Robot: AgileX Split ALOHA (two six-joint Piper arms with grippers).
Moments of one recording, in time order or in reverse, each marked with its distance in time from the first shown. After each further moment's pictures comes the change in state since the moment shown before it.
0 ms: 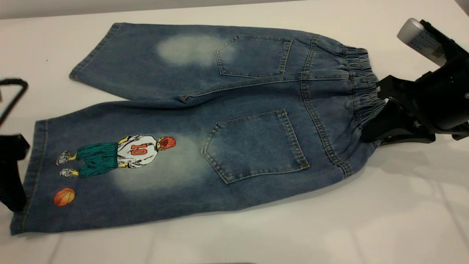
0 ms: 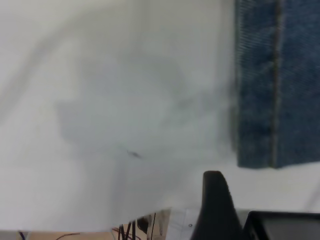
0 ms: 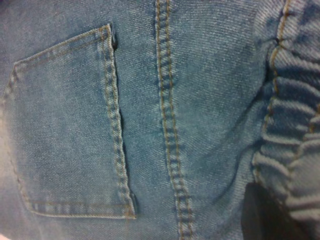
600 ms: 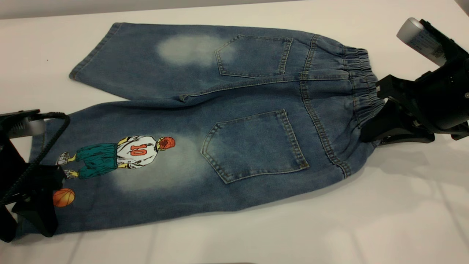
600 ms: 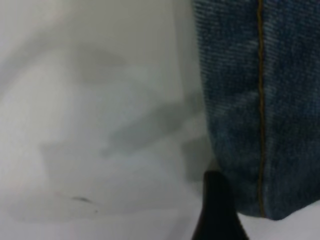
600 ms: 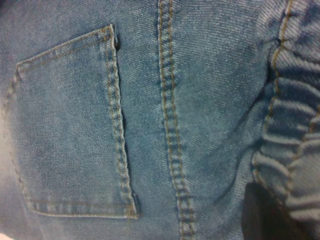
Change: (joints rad) left arm -0.096 0.163 -0.009 -0.040 -0.089 0.020; right arm 0.000 0.000 0.000 0.000 0.004 0.000
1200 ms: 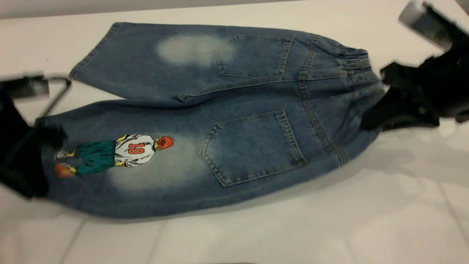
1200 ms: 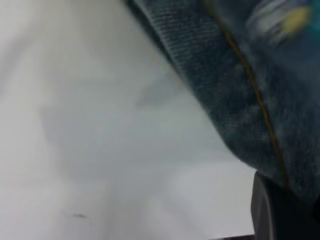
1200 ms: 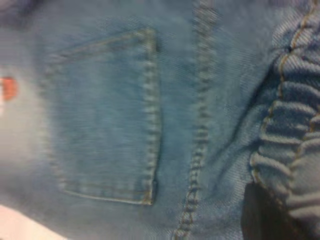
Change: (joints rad) left arm 0.000 -0.110 -0.165 -0.025 0.211 0.083; right arm 0.000 -0.137 0.000 -0.168 0.005 0.119
